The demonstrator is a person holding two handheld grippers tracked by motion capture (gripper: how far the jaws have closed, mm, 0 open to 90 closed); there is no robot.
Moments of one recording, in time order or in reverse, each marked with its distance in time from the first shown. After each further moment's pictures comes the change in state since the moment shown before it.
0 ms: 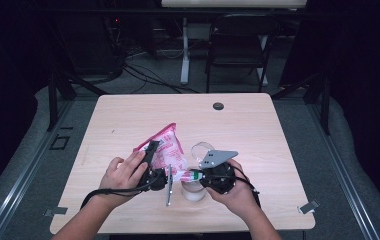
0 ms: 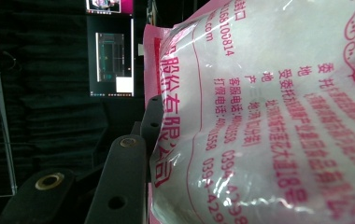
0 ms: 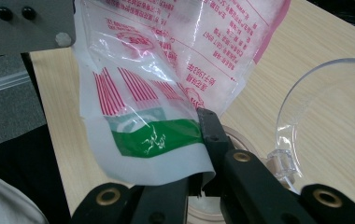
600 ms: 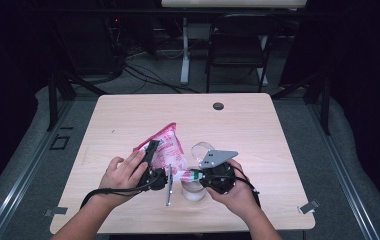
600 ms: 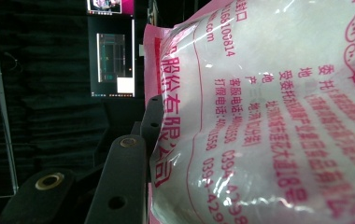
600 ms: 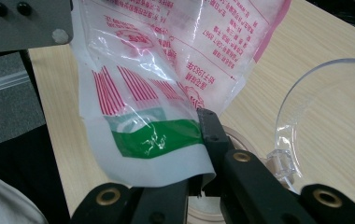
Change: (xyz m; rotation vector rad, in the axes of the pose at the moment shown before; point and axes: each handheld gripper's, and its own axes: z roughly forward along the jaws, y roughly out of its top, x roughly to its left) left arm 0.001 0.000 0.000 -0.001 0.000 0.000; right arm 0.000 0.000 0.000 -0.002 -0.001 0.000
